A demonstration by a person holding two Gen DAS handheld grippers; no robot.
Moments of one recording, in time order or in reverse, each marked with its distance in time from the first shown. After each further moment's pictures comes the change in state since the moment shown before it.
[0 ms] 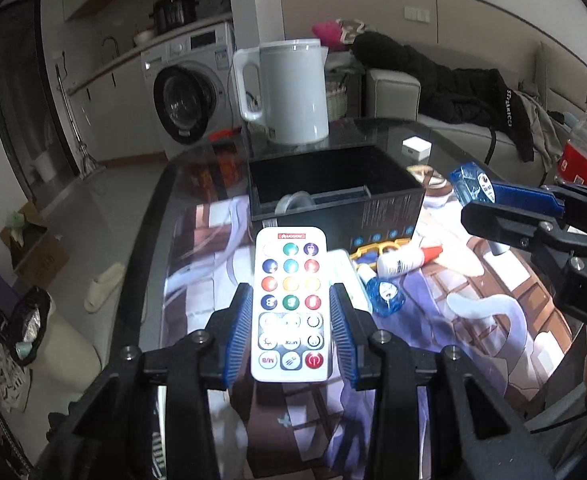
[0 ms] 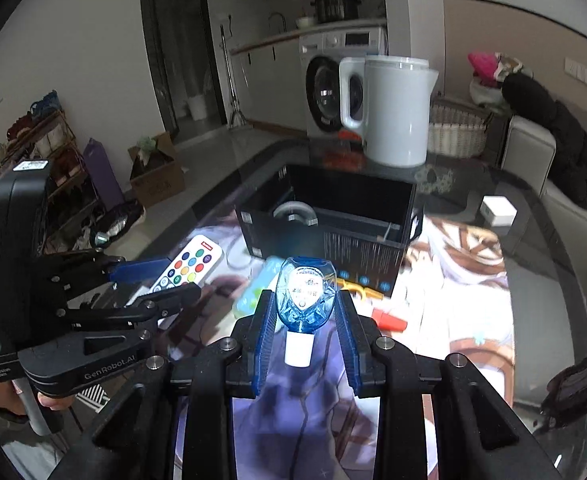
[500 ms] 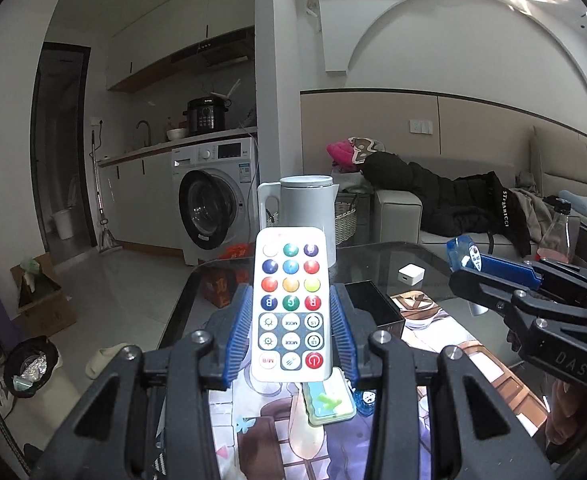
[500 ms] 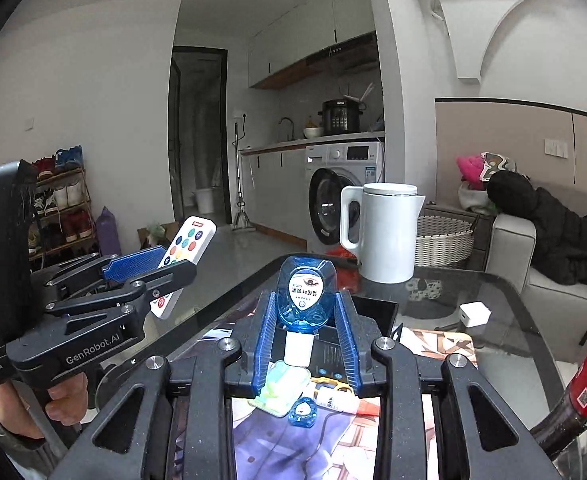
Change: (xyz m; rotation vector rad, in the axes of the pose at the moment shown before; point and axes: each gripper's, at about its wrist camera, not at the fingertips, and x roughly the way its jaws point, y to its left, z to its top) left arm -0.074 0.017 0.012 -0.071 -0.392 0.026; right arm -0.071 0.015 0.008 -0.044 -0.382 -0.018
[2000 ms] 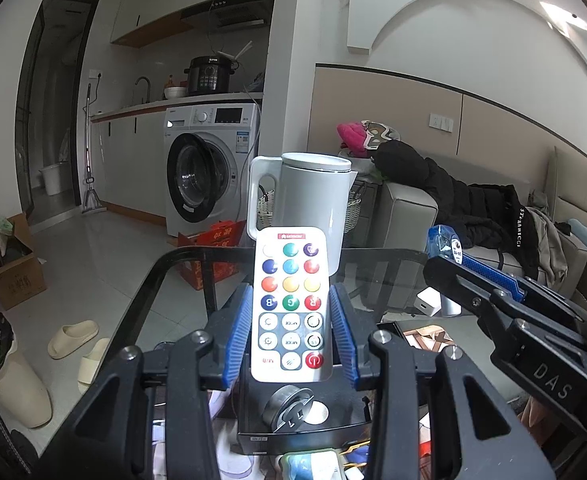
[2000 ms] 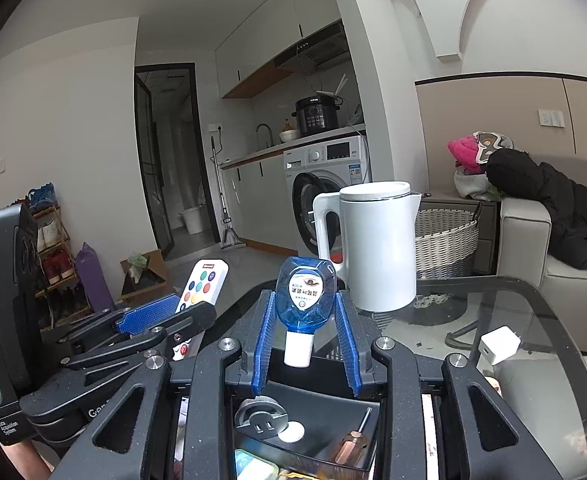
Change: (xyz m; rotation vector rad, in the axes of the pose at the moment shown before) left arm 0.143 0.004 0.023 -0.137 0.090 -0.022; right arm 0.133 -0.059 0.038 0.125 -0.010 -0.009
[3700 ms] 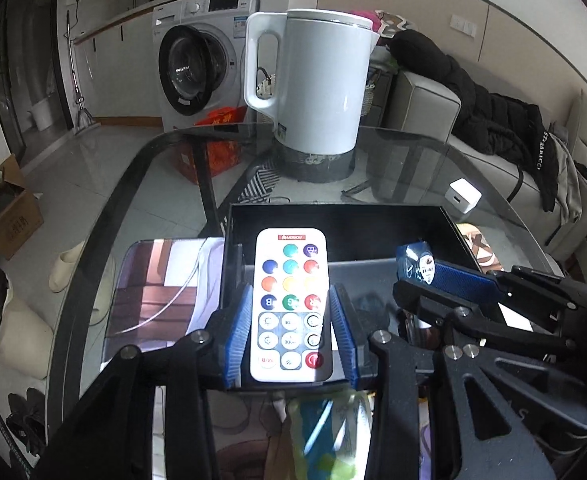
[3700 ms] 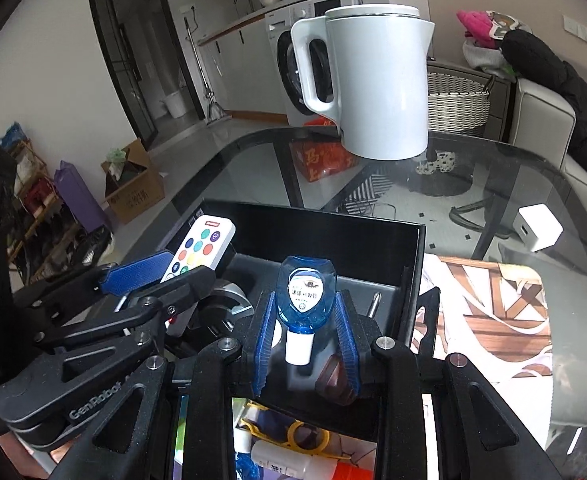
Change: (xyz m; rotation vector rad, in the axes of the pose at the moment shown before) left arm 0.078 0.005 -0.039 0.002 0.431 0.017; right arm 0.101 -0.025 -0.063 0.041 0.536 -0.025
